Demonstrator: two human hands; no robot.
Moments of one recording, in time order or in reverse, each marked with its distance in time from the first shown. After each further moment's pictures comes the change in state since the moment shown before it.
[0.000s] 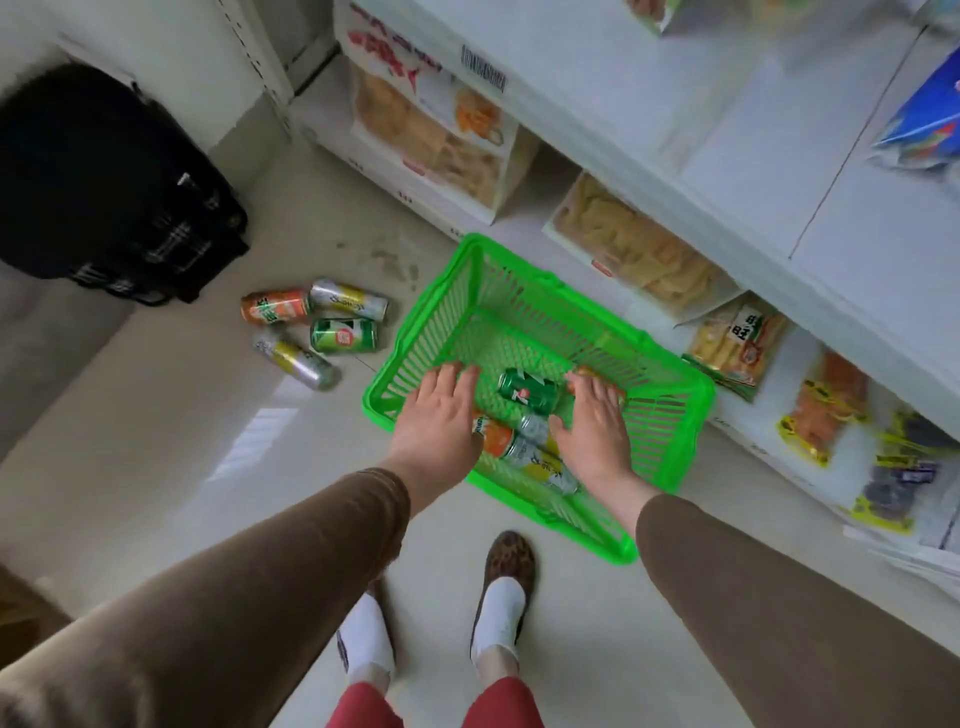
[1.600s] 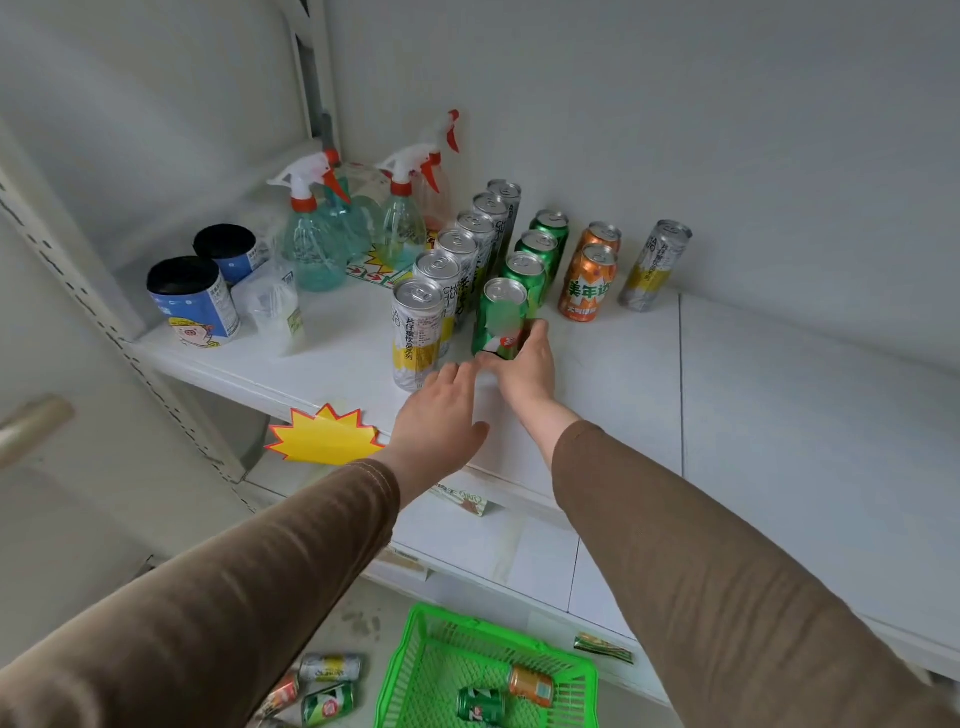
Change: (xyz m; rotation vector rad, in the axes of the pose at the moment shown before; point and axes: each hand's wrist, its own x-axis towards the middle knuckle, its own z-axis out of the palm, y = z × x) left_hand 0.022 0.211 -0.611 0.022 0.472 0.386; right_hand 0.111 -0.277 -0.619 0.735 0.669 0.044
